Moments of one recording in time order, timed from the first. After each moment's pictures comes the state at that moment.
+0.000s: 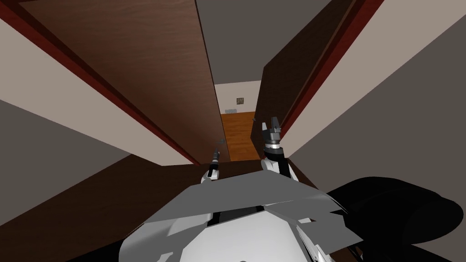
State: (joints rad) arm -0.23 0.06 -0.11 -0.55 0.09 -0.82 0.03
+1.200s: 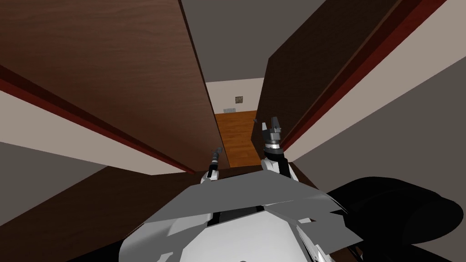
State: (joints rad) arm -0.22 0.06 -0.09 -0.54 0.10 -0.84 0.02
